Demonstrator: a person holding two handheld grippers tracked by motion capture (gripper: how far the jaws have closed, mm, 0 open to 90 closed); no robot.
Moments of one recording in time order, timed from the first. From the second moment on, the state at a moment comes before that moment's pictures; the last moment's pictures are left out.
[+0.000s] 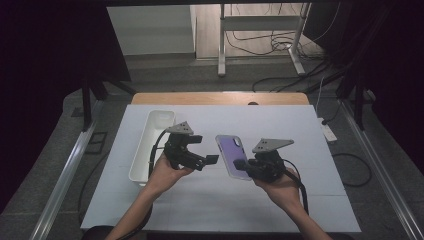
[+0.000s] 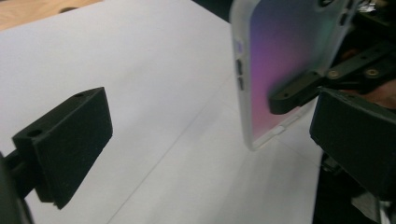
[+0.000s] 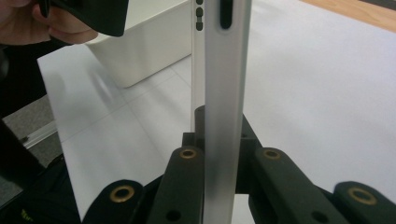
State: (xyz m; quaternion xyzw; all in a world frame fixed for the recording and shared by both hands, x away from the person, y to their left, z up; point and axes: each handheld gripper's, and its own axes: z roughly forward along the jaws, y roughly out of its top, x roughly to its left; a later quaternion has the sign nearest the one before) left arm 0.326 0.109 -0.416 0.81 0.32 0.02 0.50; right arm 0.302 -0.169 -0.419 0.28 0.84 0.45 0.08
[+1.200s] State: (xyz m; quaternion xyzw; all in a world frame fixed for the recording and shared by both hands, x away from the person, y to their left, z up) left arm 0.320 0.105 -0.410 0.79 0.33 -0.02 0.51; right arm 0.295 -0.158 -0.422 0.28 0.84 0.45 0.10
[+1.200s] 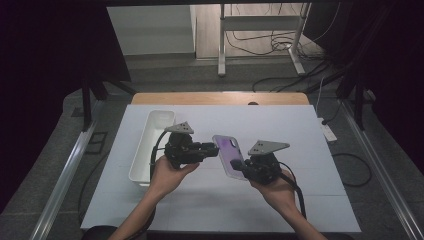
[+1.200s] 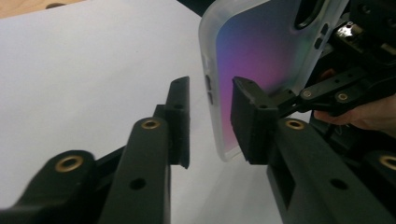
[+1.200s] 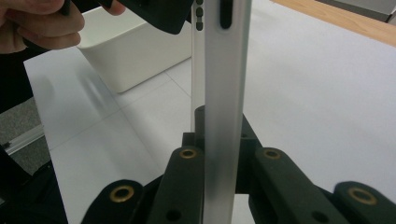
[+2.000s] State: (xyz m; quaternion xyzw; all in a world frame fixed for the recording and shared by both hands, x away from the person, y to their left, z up) left arm 0.318 0.105 -0.411 0.78 0.36 -0.03 0.51; right arm 0.293 -0.145 -0.431 0.28 0.85 0.44 0.08
